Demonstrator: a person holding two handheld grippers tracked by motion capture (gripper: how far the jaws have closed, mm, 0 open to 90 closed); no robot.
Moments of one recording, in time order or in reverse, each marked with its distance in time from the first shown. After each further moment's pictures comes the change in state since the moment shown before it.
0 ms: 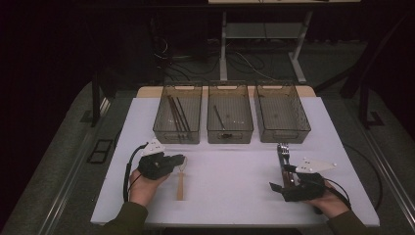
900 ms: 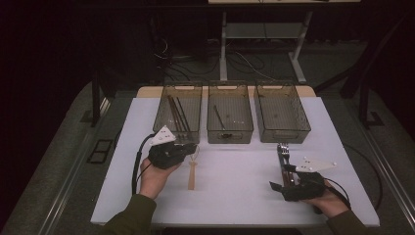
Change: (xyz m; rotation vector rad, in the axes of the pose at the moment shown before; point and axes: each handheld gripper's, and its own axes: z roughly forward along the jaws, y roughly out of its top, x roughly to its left) left arm -0.013 0.041 0.015 -0.088 -0.059 0.045; right arm -0.002 0.000 0.002 -0.002 -0.005 0.018
